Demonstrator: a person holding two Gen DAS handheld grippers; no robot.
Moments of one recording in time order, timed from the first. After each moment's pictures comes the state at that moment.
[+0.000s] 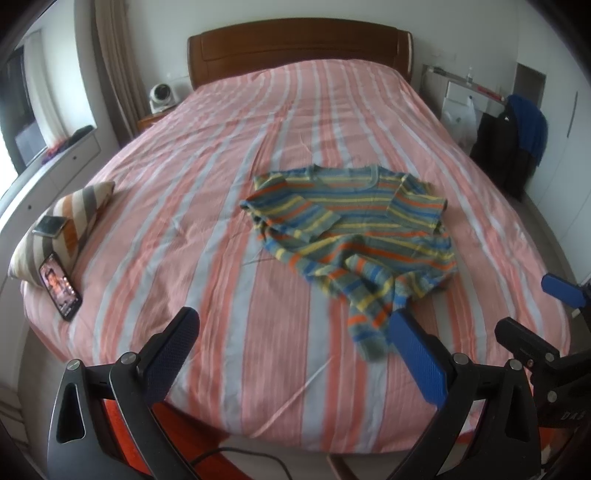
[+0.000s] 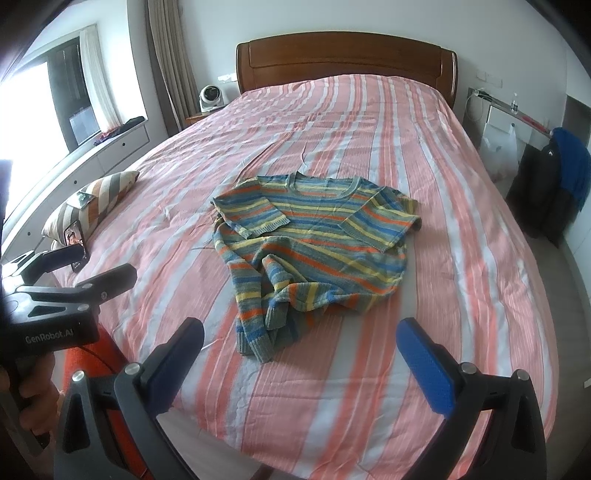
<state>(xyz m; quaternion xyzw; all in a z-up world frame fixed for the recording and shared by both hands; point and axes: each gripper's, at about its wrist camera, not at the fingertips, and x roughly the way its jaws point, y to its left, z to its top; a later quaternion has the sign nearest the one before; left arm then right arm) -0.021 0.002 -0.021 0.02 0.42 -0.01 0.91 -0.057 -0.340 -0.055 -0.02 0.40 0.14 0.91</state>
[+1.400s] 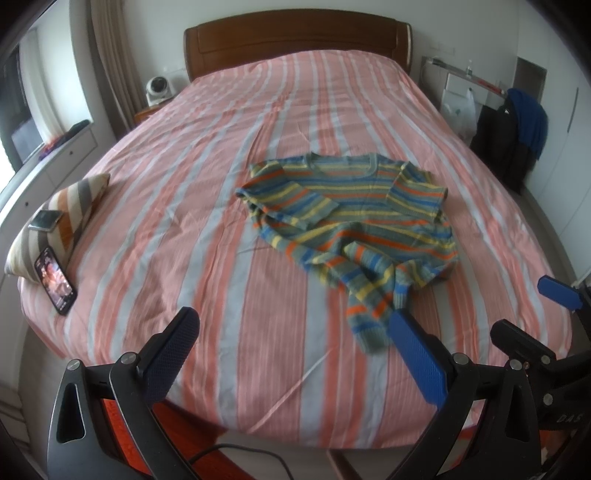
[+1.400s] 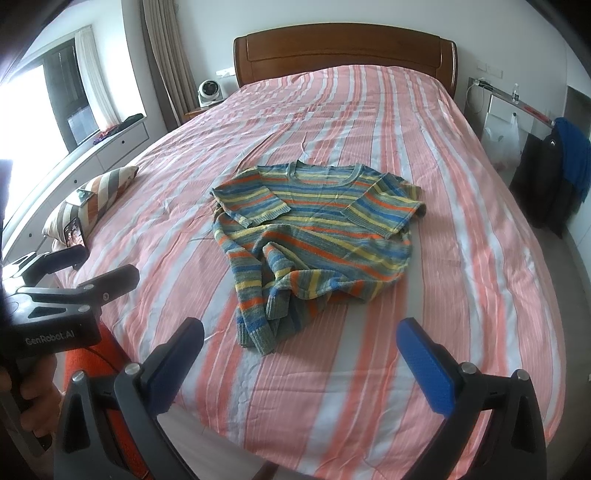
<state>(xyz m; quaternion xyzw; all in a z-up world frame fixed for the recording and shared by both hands) -0.020 0.001 -0.027 0.02 0.43 -0.02 0.90 -0.057 -0.340 -0.067 -0.01 0.42 0.14 0.90</state>
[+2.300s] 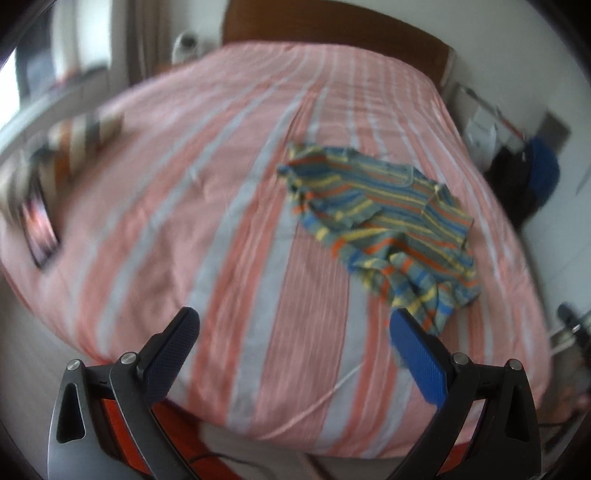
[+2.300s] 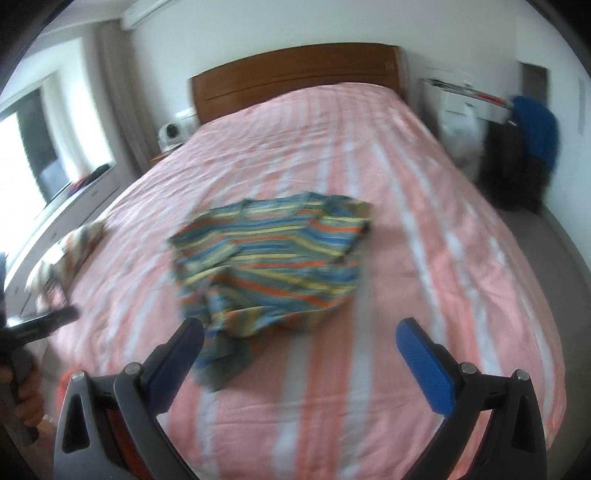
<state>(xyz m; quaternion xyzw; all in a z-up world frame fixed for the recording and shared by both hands) -0.003 0.092 -0.081 -0.12 0.46 -0.02 0.88 -0.044 -0.412 -0.078 0.06 0.37 0.07 0.92</state>
